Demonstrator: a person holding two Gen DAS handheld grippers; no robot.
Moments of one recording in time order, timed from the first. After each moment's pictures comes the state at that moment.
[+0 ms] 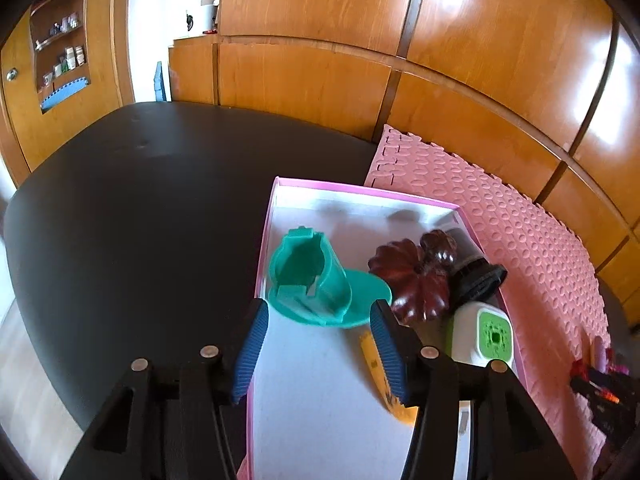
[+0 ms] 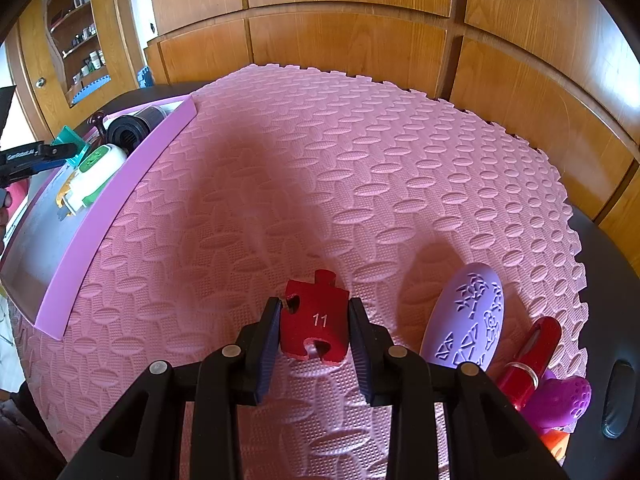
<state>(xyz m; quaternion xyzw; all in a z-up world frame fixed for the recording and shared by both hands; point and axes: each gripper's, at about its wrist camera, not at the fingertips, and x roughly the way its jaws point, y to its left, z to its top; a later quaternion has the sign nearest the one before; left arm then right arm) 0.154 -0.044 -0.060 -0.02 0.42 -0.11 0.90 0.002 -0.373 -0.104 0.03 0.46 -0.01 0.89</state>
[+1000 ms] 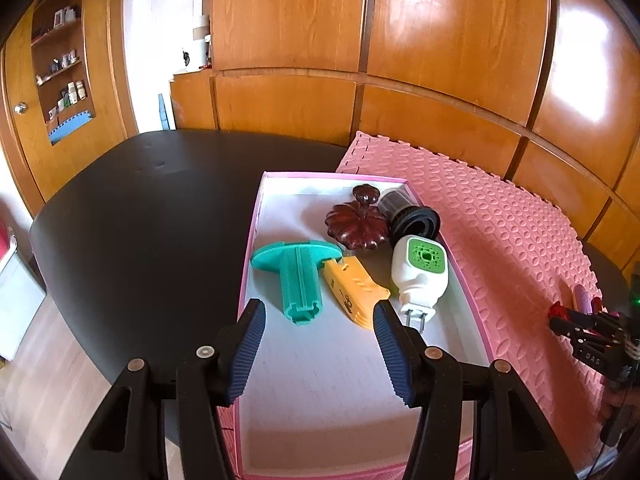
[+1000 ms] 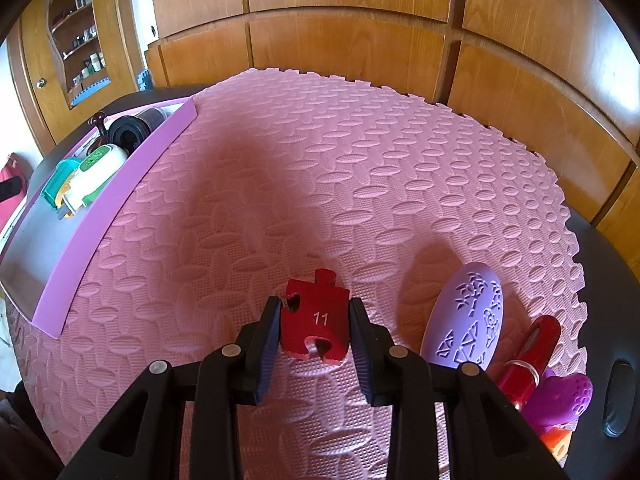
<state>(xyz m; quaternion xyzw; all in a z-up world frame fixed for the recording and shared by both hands) 0.060 -0.055 -0.036 0.03 0.38 -0.11 0.92 -0.003 -0.368 -0.105 0.02 0.44 -0.02 0.90</state>
